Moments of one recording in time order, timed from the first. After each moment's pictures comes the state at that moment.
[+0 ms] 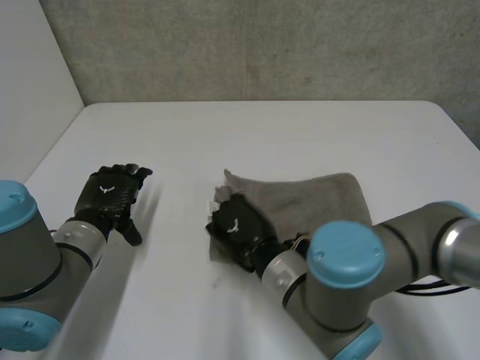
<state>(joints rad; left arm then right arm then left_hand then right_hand) 4.44 -1.85 -1.91 3.53 -1.50 3.35 2.34 -0.91 1.55 -0.48 1.35 2.34 0.17 0.17 0.17 0.17 0.03 1.33 1.32 1.34 1.34 1.16</state>
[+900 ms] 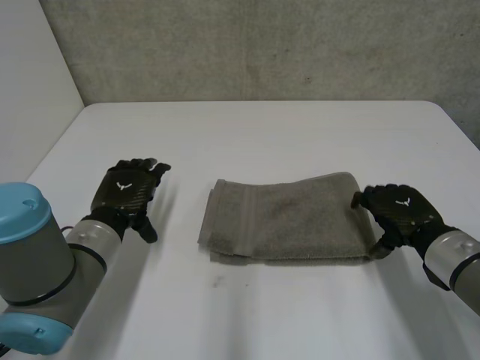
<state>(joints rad) 4.36 -1.85 -1.89 3.55 -1.50 3.35 1.63 -1.33 1.96 -0.26 1.11 2.78 0.17 0.17 0.17 0.17 0.03 0.48 0.48 0.48 0.48 0.31</state>
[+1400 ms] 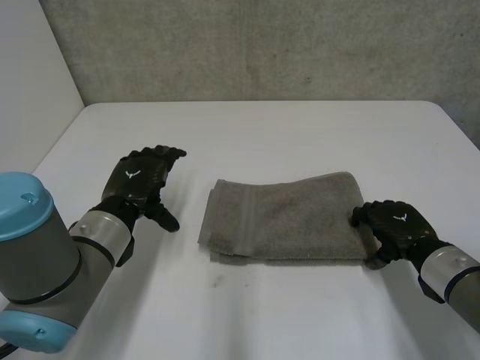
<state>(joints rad) 4.30 -1.81 -1.84 3.51 -1.50 3.13 1.59 -1.23 2.02 -0.37 1.07 2.81 0.22 0.22 0.22 0.22 0.05 0.54 0.55 0.54 0.55 0.35</state>
